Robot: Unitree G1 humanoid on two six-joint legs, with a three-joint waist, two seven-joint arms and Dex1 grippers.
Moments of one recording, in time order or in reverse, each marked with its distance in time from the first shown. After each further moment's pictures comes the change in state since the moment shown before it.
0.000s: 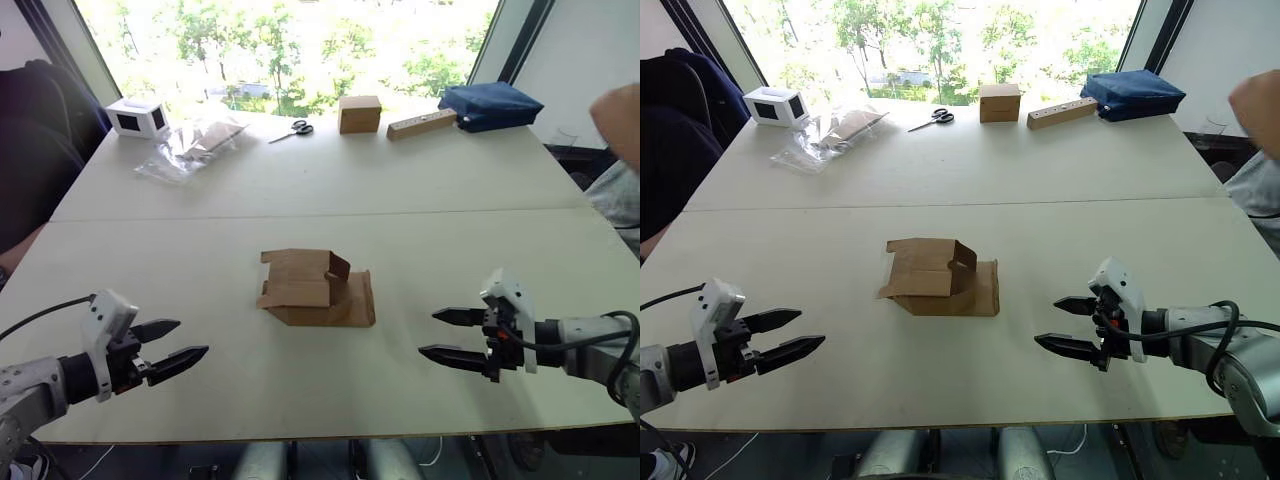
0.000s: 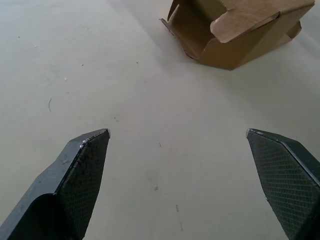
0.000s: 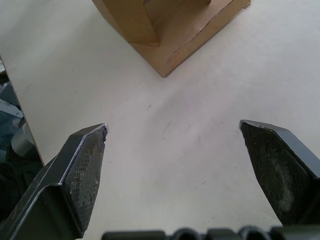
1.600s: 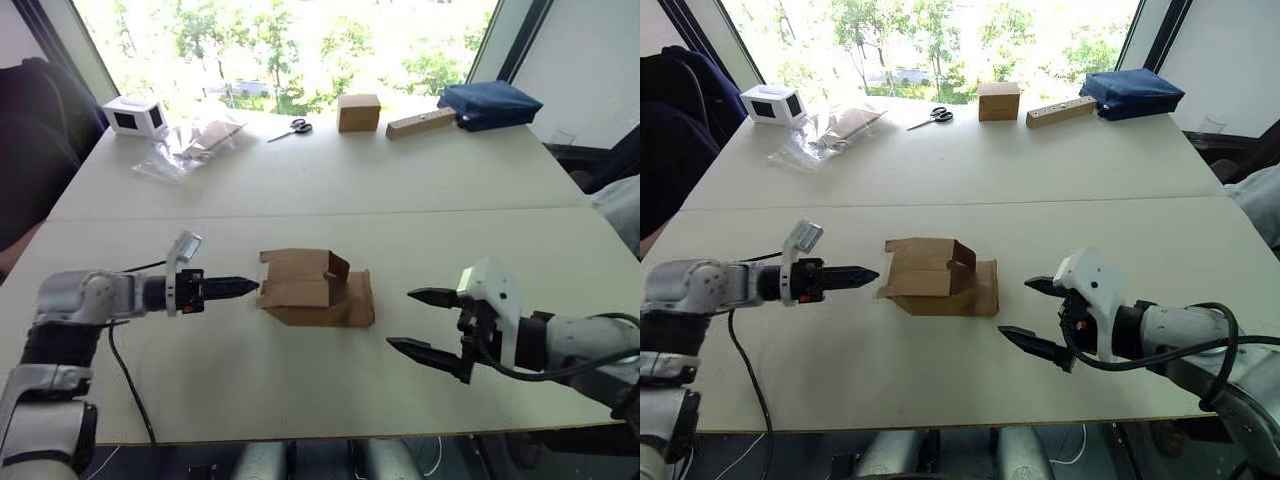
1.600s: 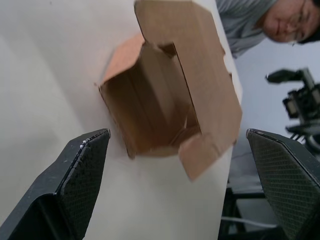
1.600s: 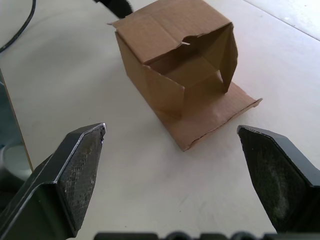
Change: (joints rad) left arm -0.970 -0.111 -0.506 0.849 -0.021 0.462 -0.280; right arm -0.036 0.047 -0.073 -0.417 0.191 0.133 -0.367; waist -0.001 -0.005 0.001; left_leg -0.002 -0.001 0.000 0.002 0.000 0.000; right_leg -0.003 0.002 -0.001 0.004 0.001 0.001
